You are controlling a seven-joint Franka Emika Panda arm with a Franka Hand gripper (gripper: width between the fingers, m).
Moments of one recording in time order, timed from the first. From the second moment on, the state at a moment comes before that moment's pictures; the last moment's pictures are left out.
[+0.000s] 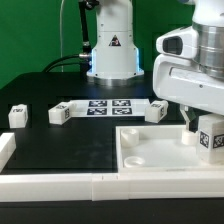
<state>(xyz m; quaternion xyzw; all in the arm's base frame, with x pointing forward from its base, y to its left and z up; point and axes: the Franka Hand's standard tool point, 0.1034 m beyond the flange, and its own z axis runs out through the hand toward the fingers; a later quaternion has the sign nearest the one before) 0.623 0.131 0.065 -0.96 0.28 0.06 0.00</state>
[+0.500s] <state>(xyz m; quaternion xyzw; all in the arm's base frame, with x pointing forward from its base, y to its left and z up) 0.630 0.128 0.070 -1.00 -0.06 0.04 0.00</state>
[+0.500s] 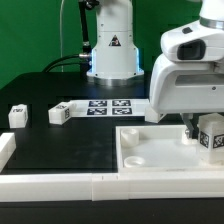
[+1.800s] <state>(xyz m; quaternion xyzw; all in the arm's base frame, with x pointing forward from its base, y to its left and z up) 0.630 0.122 0.069 -0.99 0.15 0.04 -0.01</state>
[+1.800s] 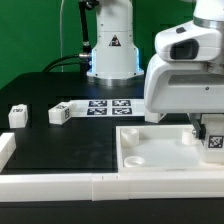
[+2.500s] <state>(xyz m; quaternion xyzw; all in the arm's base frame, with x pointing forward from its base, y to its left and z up) 0.631 0.120 0.069 -0.86 0.51 0.04 -0.02</state>
